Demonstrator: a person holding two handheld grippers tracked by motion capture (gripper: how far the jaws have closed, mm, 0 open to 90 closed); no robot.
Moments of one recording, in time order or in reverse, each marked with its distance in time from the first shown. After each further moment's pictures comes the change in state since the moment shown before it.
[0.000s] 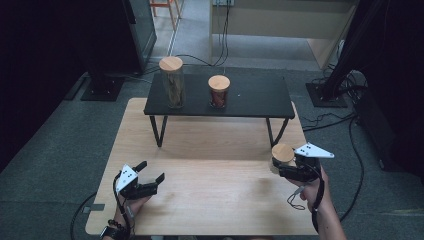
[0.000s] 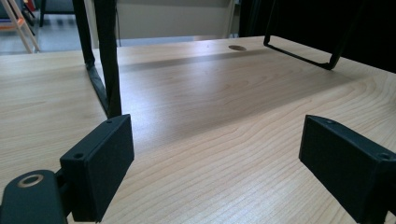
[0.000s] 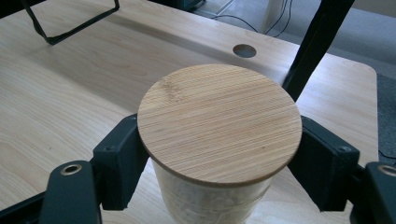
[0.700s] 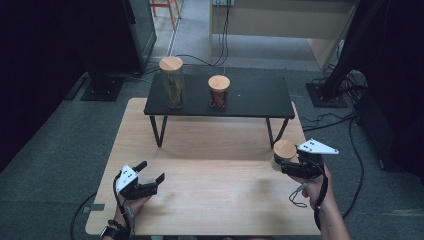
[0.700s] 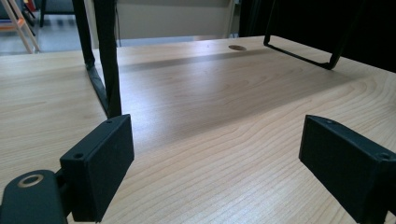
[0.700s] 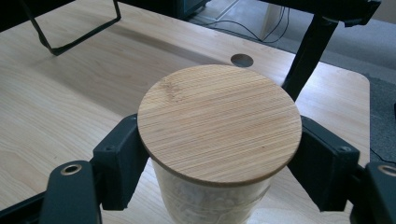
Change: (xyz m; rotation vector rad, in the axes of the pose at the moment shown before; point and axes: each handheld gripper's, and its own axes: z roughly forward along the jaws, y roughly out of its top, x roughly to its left) left arm 0.000 0.000 0.000 0.000 0.000 0.002; right arm -0.003 0.011 -0.008 -0.015 0.001 0.003
